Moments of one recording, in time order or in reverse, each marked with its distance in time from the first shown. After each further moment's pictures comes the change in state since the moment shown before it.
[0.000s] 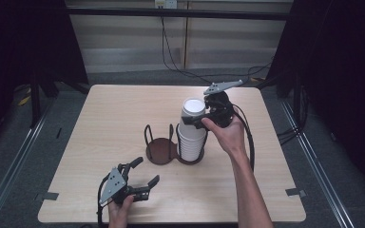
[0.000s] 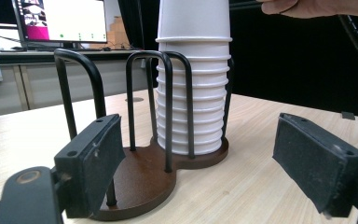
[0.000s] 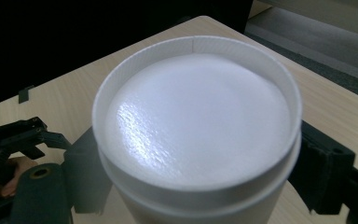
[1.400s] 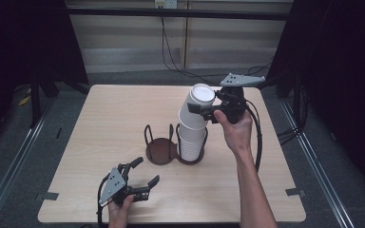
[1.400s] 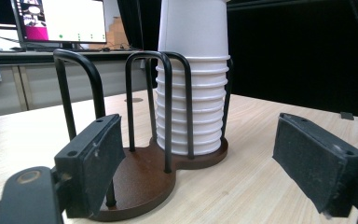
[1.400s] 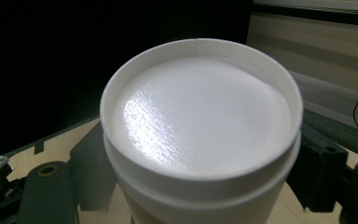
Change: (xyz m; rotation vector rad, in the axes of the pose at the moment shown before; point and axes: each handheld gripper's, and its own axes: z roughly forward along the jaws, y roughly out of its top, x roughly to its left) left arm 0.000 0.000 0.000 -0.002 -0.004 -0.002; right arm 0.005 0.013 -0.039 -0.231 -0.005 0.012
